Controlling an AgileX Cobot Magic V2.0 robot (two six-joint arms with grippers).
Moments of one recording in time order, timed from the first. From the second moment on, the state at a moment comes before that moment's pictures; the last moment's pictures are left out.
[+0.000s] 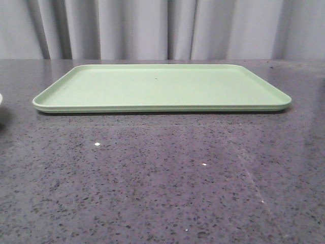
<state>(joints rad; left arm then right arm) 0.01 0.57 -0.72 -0.11 0.62 -0.01 0.03 0.60 -0.68 0.00 0.69 0.11</state>
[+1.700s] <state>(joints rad) 0.01 0.68 -0.85 0.26 0.88 -0.27 0.03 0.69 -0.74 0.00 0.75 0.11</state>
